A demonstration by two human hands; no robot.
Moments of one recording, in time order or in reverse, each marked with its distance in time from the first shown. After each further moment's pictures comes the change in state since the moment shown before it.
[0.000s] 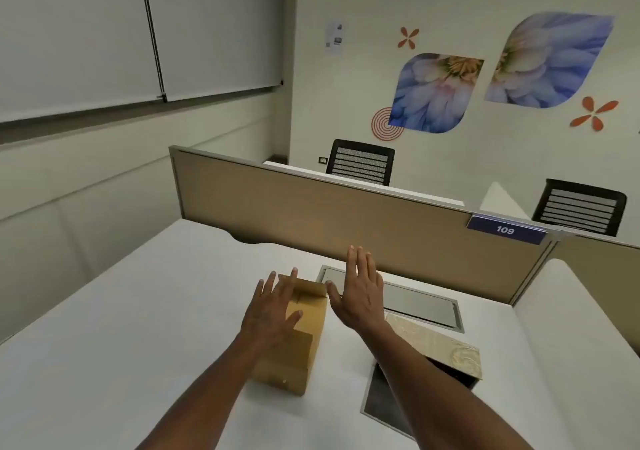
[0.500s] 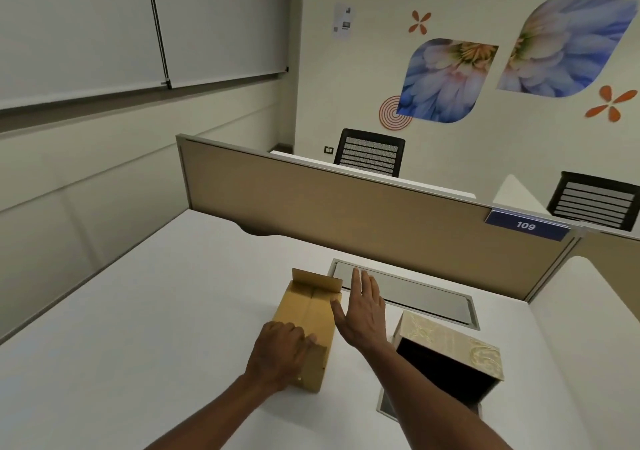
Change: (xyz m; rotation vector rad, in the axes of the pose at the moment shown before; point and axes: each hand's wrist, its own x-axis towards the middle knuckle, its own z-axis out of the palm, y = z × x) left_hand -0.060 -0.007 0.030 -0.255 0.041 0.020; right_hand -0.017 -0.005 0.057 0.026 -0.146 0.104
